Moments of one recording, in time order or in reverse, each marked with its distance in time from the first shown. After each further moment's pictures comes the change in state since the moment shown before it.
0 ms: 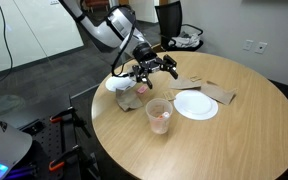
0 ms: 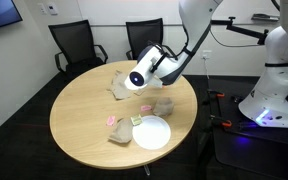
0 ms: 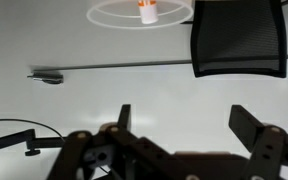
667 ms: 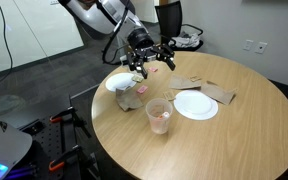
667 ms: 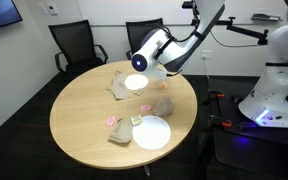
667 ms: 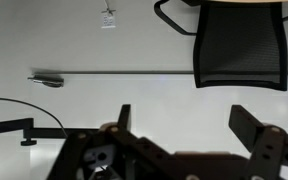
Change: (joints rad) arm -0.137 -0.171 0.135 -0.084 0.006 -0.006 -0.129
